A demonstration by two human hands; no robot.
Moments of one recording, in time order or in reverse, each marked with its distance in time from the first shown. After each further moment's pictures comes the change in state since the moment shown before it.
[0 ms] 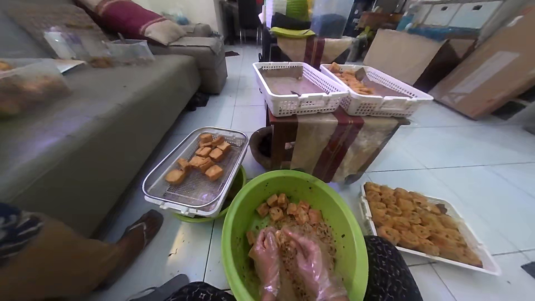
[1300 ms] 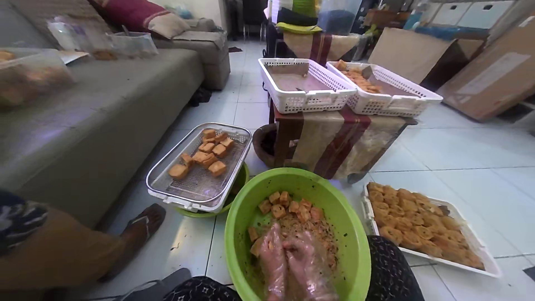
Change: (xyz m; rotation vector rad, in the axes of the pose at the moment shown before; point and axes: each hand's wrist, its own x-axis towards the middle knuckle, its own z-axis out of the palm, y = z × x) left_hand -0.010 0.001 0.007 -0.249 0.019 -0.133; right_hand -0.003 0.003 0.023 -0.254 0.155 -0.160
